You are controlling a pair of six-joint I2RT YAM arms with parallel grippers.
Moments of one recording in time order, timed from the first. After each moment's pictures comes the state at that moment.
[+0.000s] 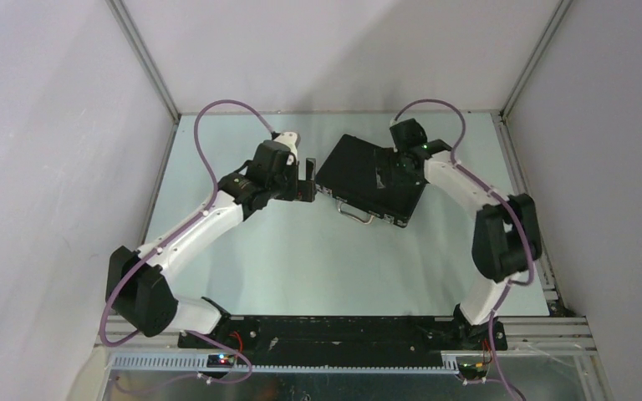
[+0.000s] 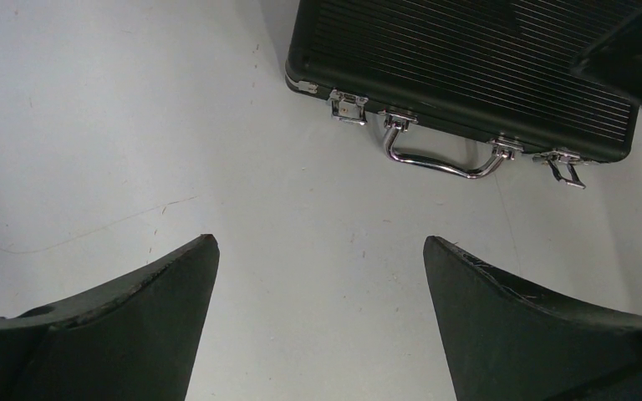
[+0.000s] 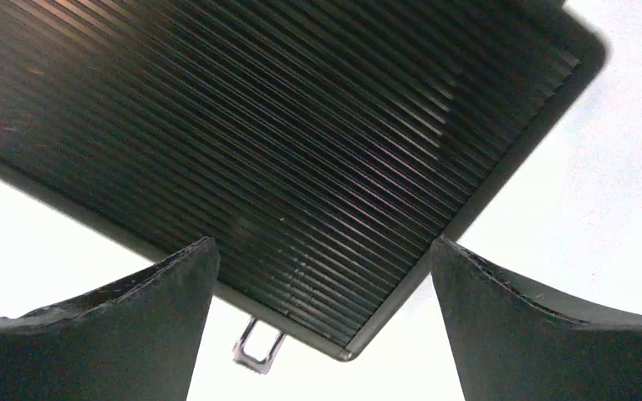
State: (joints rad) left arm -0.57 1.37 1.15 -0.48 -0.10 -0.34; right arm 0.38 1.72 1.38 -0.63 0.13 0.27
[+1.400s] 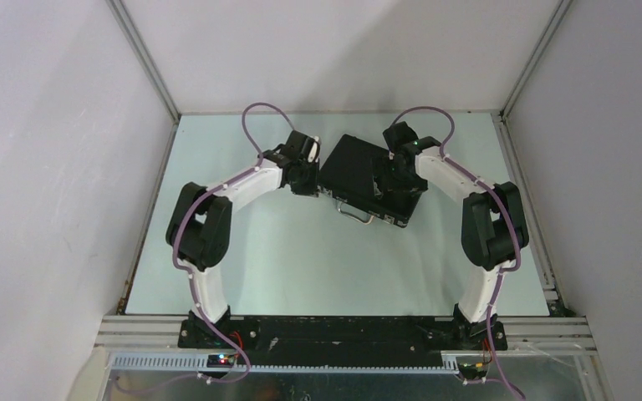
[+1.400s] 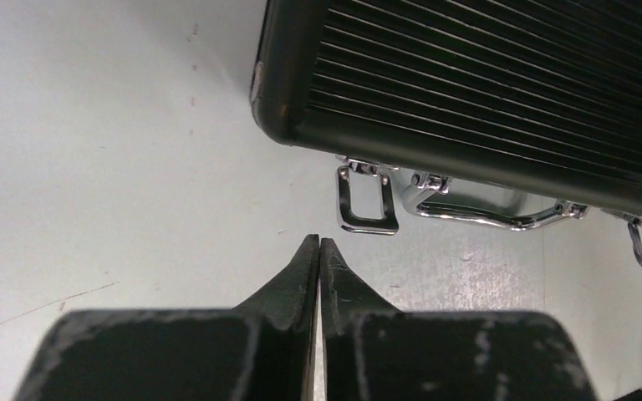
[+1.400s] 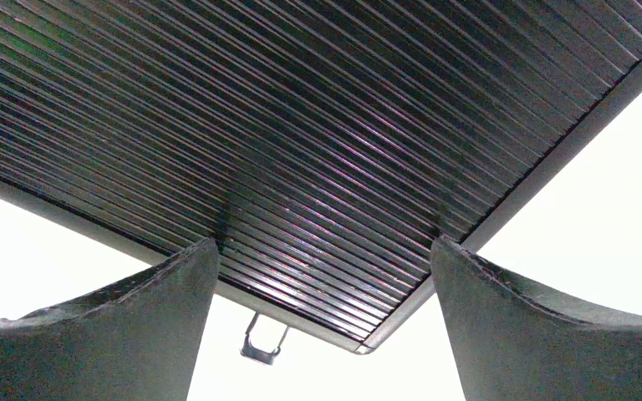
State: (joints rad) left arm -0.50 1.89 1.39 -0.49 0.10 -0.38; right arm 0.39 1.88 1.47 -0.78 0.09 0.31
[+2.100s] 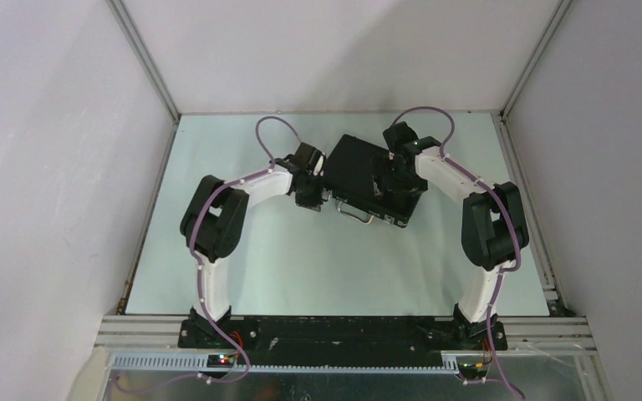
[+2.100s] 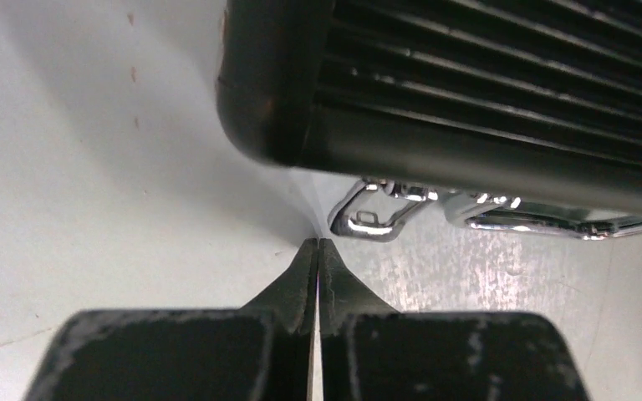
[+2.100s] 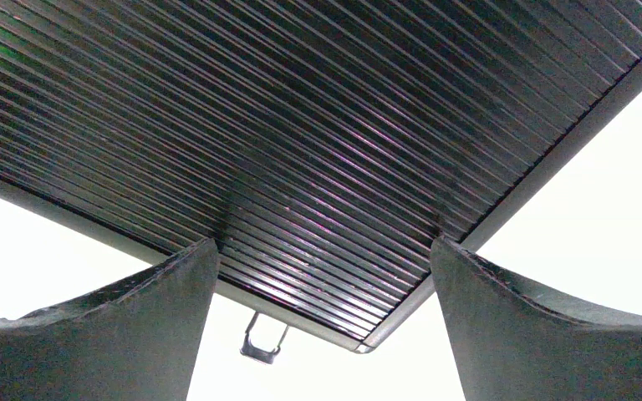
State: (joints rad) left arm -0.53 2.01 1.37 -0.48 0.12 -0.38; right arm 0.39 1.88 1.47 -0.78 0.09 0.31
